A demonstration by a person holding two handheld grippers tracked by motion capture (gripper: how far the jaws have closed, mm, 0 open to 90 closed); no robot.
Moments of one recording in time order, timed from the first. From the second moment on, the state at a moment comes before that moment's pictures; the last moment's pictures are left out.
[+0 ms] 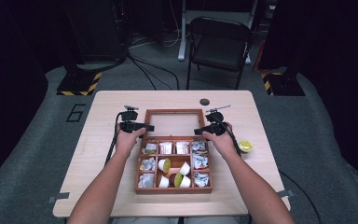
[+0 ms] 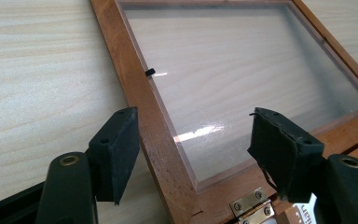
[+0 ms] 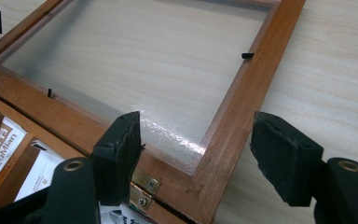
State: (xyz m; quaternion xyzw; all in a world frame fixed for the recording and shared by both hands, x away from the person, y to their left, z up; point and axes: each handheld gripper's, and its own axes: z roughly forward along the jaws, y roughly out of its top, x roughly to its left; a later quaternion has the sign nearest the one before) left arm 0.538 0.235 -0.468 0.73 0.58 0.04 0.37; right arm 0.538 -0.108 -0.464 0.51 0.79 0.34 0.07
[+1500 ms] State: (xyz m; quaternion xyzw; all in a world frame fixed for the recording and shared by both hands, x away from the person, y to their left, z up) left arm 0.542 0.235 -0.488 0.72 0.59 0.01 0.36; right arm 0.547 -0.113 -0.484 0.54 0.76 0.36 0.01
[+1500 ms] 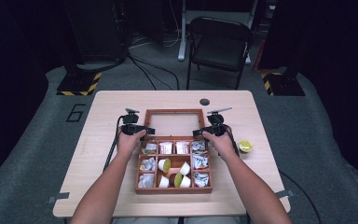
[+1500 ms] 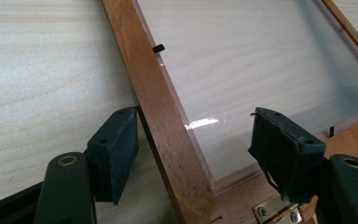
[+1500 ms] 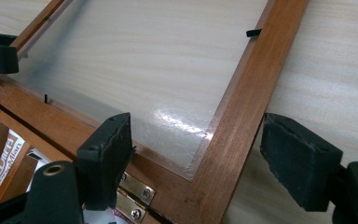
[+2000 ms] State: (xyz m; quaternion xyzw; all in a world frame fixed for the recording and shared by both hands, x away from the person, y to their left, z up) left arm 0.544 0.236 -0.492 0.72 0.59 0.00 0.37; right arm 0.553 -0.113 -0.490 0.55 0.75 0.36 -0.01
